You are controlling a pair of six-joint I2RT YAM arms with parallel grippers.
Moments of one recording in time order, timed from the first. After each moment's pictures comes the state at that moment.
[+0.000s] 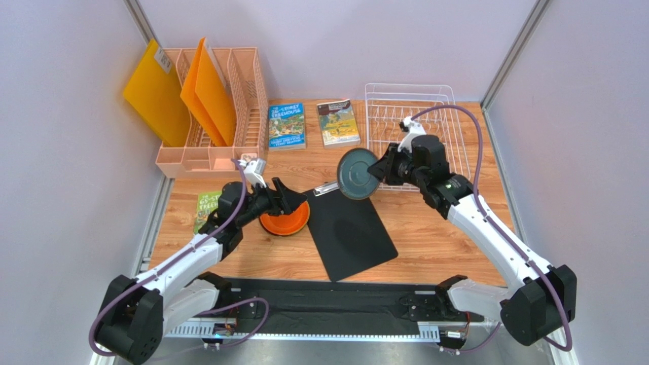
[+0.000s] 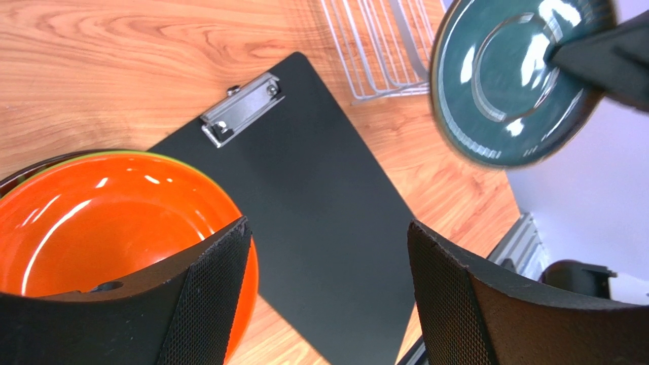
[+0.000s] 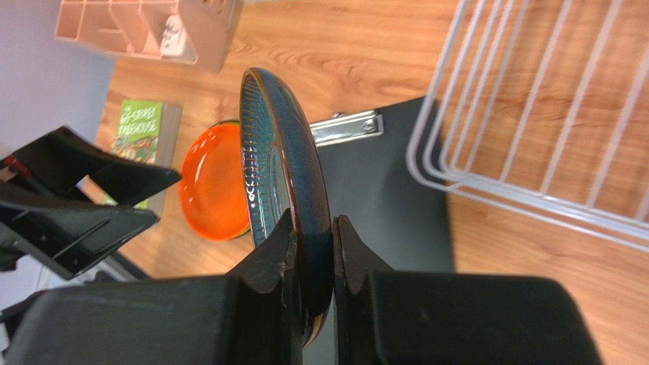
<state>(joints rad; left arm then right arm) -0.43 0.99 0.39 0.33 0.33 -0.65 0.43 1.16 0.99 -0.33 -0.17 0.47</state>
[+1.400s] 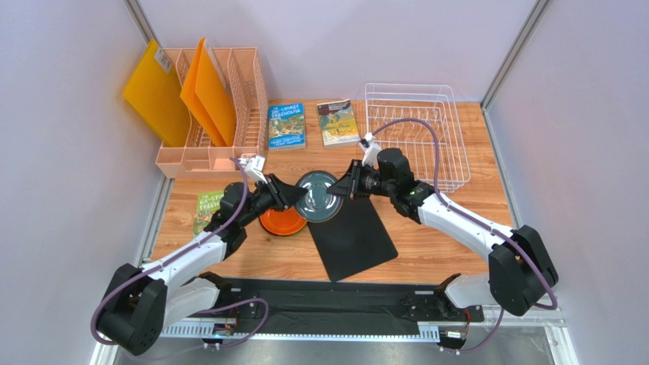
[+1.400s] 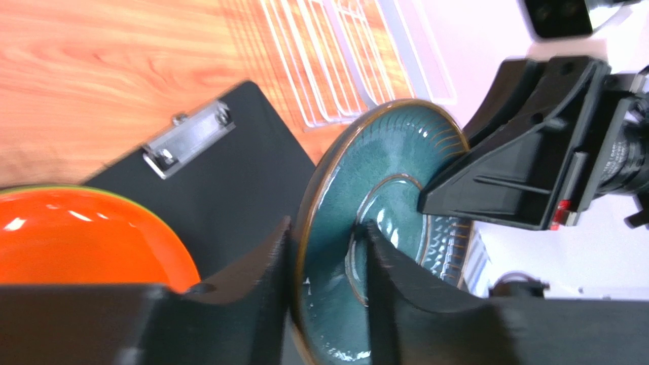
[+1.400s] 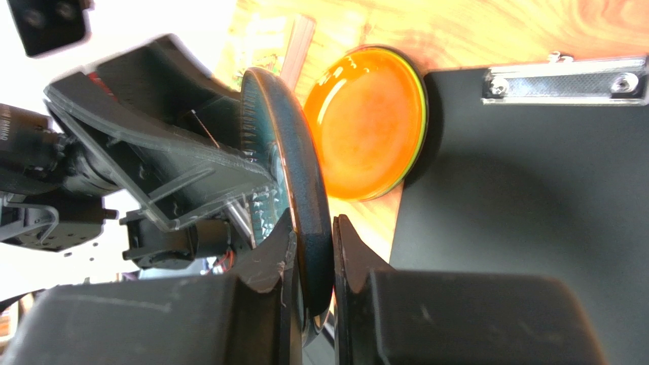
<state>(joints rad) -0.48 1.05 0.38 0.52 0.32 -0.78 0.65 1.35 0.87 0.05 -0.41 0.71</state>
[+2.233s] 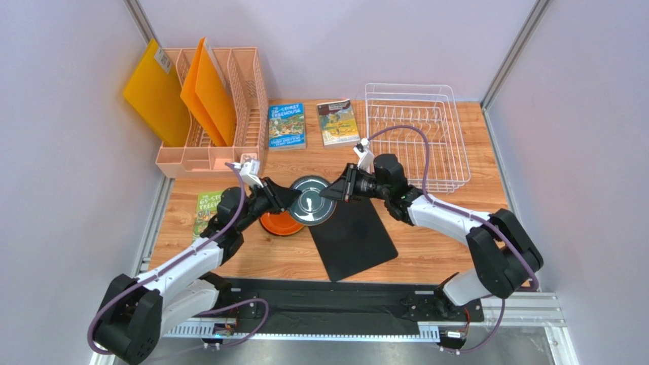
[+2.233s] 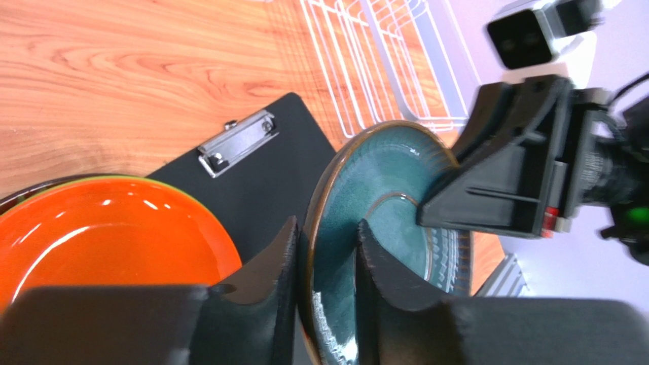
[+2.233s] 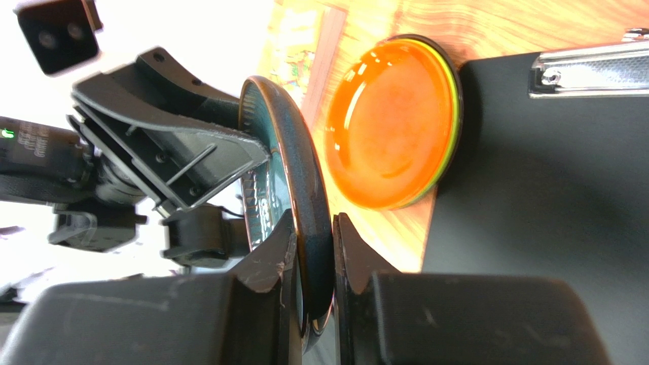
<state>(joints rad) -0.47 0.99 0.33 0.48 0.23 -0.73 0.63 1.46 0.79 0.32 -0.53 0.85</state>
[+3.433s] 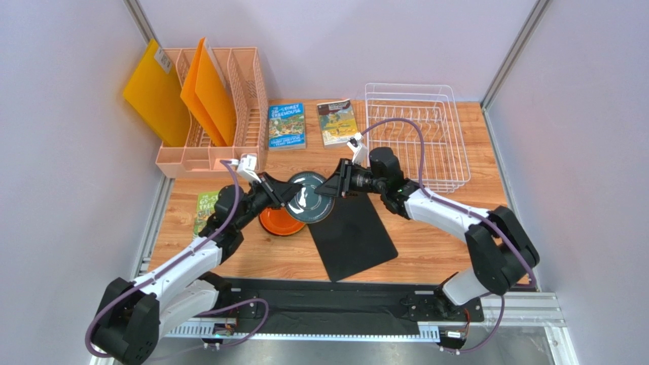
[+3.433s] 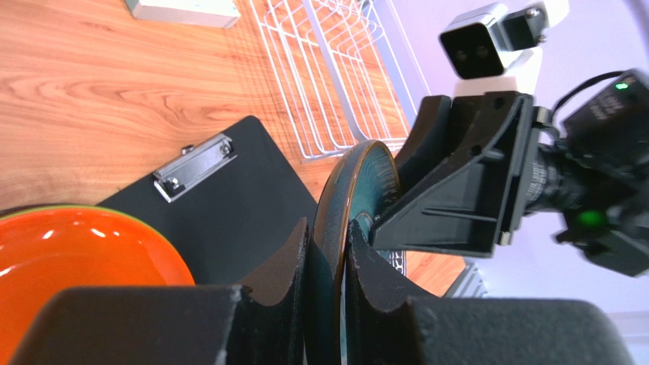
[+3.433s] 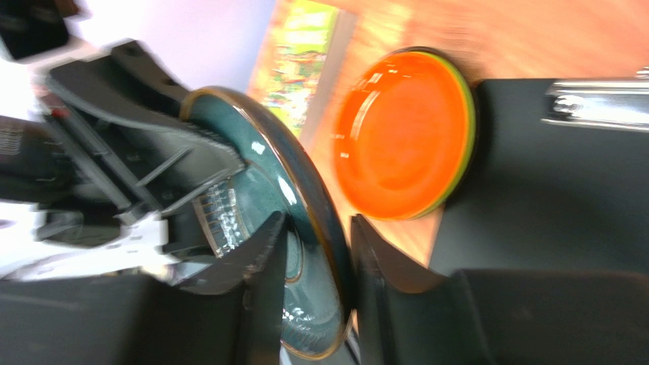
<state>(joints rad) -0.47 0.96 0.37 0.49 0.23 -0.80 0.63 1.50 0.87 0.26 -0.55 0.79</state>
